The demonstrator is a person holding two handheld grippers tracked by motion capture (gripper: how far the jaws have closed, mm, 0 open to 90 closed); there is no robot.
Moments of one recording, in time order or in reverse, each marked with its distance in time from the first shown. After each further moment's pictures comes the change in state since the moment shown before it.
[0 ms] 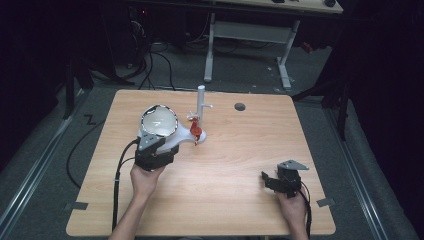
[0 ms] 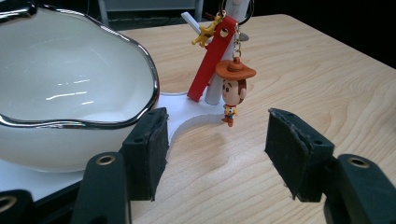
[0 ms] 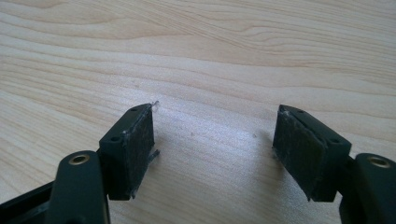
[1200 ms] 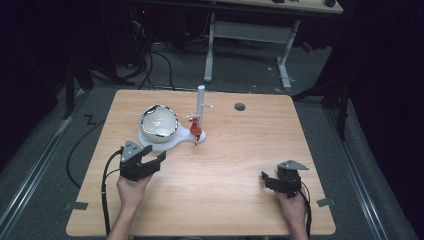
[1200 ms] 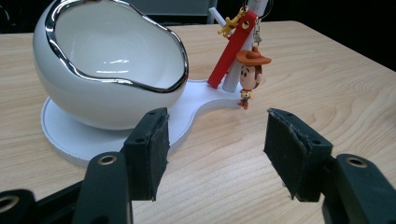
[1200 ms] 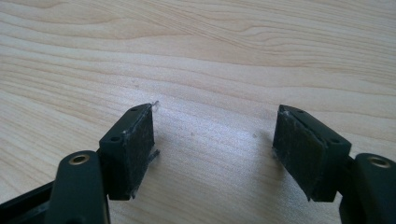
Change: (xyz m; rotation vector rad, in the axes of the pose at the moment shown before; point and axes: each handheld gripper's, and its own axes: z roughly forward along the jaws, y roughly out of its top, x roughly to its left) left arm 0.012 -0.023 -0.036 -0.028 0.040 -0.042; right arm 0.000 0.000 0.000 0.000 0.000 0.001
